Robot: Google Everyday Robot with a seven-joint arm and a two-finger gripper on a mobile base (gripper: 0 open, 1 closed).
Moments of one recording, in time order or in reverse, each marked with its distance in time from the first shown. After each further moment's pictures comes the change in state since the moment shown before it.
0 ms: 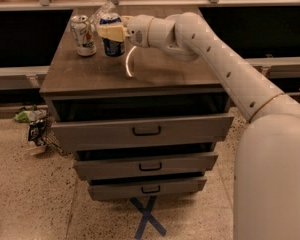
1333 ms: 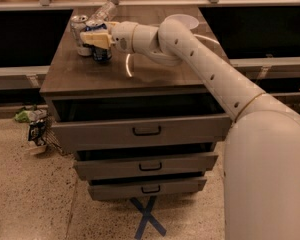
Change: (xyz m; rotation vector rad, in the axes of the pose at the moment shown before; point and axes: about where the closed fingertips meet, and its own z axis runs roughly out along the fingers) arm 0.018 0.024 0.044 -0.042 0.000 -0.018
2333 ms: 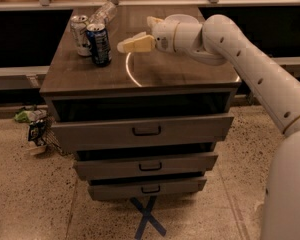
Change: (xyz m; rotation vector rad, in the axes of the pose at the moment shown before) arm -0.006 -0.033 -0.121 0.101 0.078 -0.062
